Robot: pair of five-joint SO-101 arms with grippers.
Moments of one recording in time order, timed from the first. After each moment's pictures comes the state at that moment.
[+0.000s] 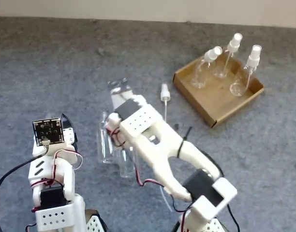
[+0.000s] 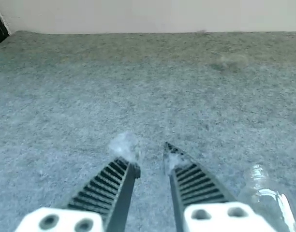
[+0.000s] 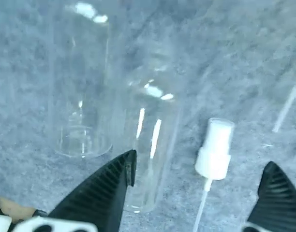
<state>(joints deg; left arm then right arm) -17.7 -103.7 95.9 36.5 -0.3 -47.9 6.4 6.3 80.0 -20.4</state>
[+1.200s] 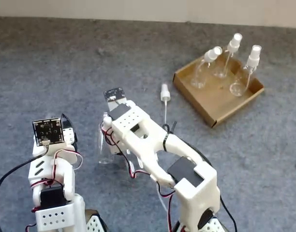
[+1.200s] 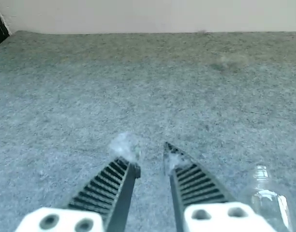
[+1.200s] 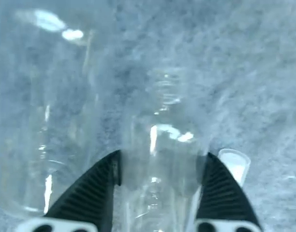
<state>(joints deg) -17.8 -103.7 95.9 36.5 -0.3 -46.1 19.1 4.7 72.8 -20.5</state>
